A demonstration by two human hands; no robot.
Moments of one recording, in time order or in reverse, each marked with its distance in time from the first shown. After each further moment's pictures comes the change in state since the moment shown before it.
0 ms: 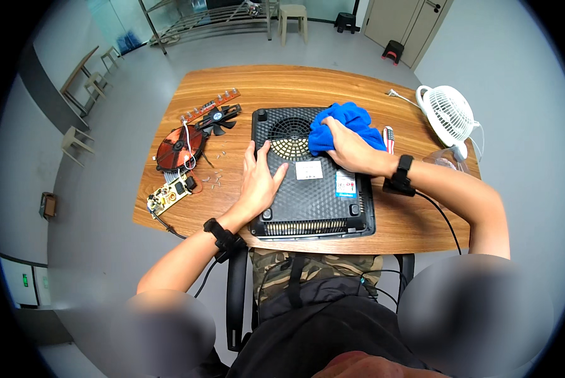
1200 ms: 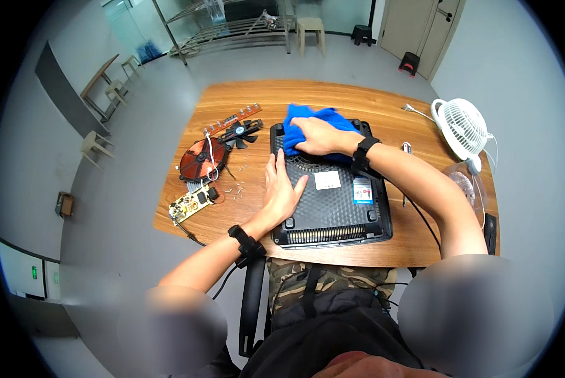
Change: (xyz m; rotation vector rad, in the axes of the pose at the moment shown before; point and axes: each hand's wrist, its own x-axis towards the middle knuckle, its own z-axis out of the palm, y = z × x) left_hand 0.006 -0.001 0.005 -0.030 -0.016 -0.076; right_hand 0.122 -0.012 0.033 0.063 -0.099 -0.177
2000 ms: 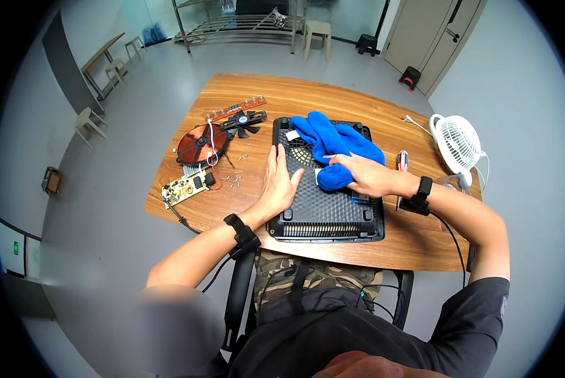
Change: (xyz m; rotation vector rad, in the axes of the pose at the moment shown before) left_hand -0.004 -0.008 0.001 -0.081 0.031 0.056; right_hand -0.127 -0.045 -0.044 -0.037 -0.339 -0.025
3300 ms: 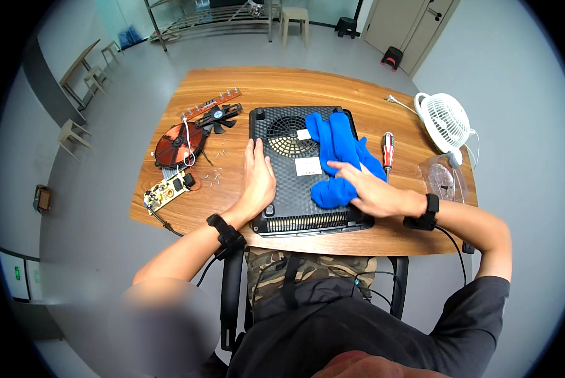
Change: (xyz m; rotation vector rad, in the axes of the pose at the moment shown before) left_hand 0.002 -0.005 0.011 0.056 0.097 0.029; right_hand -0.070 -0.025 0.030 0.049 0.130 0.039
